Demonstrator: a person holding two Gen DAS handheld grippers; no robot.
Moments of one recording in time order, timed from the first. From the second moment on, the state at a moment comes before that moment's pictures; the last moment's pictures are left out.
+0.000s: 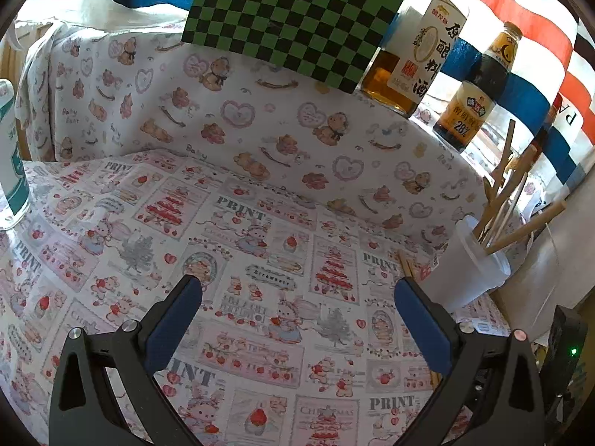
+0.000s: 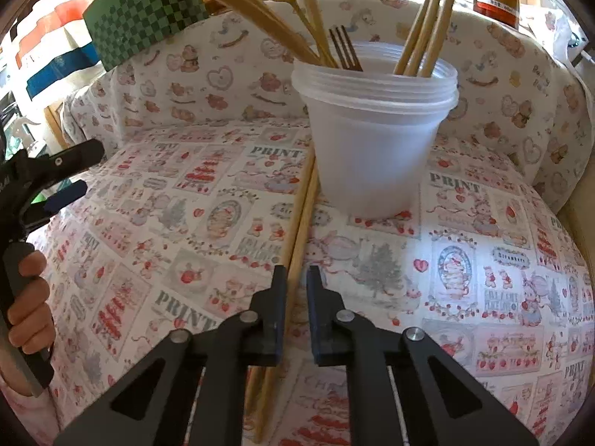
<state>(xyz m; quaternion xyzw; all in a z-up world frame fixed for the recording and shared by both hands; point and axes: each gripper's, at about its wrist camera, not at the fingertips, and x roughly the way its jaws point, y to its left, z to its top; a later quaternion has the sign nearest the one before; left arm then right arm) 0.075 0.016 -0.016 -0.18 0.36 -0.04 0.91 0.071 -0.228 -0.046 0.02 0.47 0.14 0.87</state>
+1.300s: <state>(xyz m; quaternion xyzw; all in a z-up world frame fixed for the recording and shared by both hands) 0.078 0.013 -0.021 -0.13 0.38 0.01 0.92 -0.027 -0.254 -0.021 0.00 0.47 0.11 0.88</state>
